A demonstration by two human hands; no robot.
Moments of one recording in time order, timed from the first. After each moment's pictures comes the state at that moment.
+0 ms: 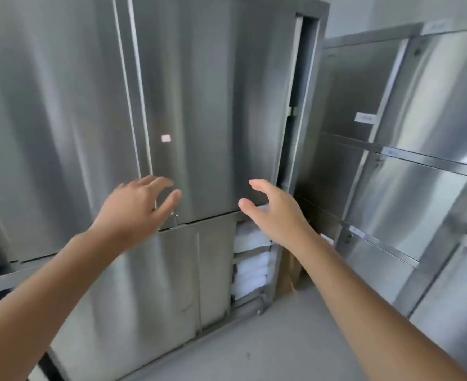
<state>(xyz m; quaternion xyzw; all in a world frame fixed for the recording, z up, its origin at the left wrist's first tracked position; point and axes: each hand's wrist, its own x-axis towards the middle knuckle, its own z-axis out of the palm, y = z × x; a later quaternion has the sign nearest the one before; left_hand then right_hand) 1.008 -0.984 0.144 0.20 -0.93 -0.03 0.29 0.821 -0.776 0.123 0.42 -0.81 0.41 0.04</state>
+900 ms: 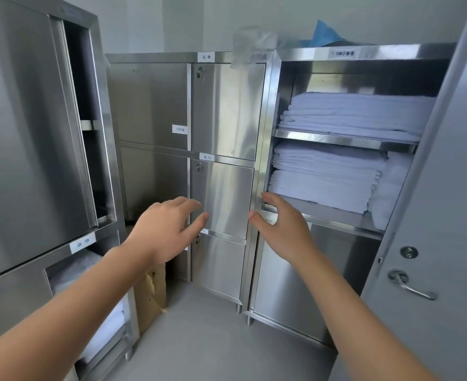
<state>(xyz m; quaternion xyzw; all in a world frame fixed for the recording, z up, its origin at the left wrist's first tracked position) 0.771 -0.648 0.141 -0.17 -0.95 -0.13 0.25 0.754 -0.392 0.127 0.09 -0.88 0.41 0.23</state>
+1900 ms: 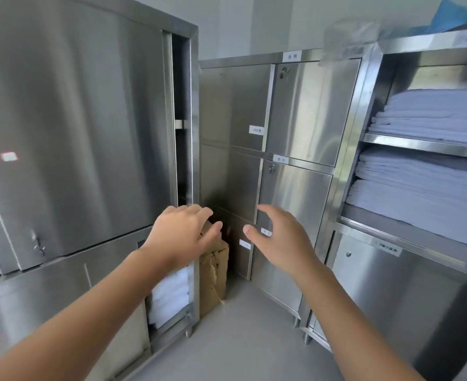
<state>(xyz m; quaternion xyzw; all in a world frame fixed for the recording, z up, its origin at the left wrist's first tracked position) 0.792 -0.736 0.119 -0.02 -0.97 0.01 0.25 0.723 -0.515 0.105 0.24 -0.90 0.33 0.18</state>
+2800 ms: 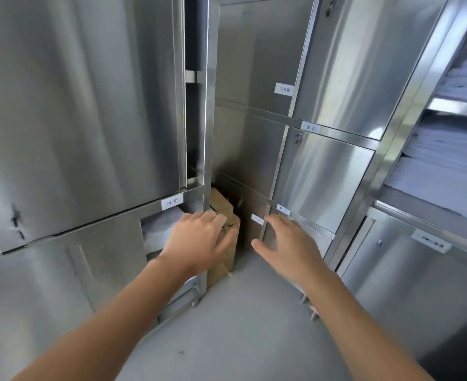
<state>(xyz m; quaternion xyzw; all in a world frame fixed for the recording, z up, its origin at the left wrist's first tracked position) 0.691 -0.787 0.025 0.00 -0.98 0.00 0.19 0.613 -0.579 0.015 0.27 -0.94 0.19 0.11</state>
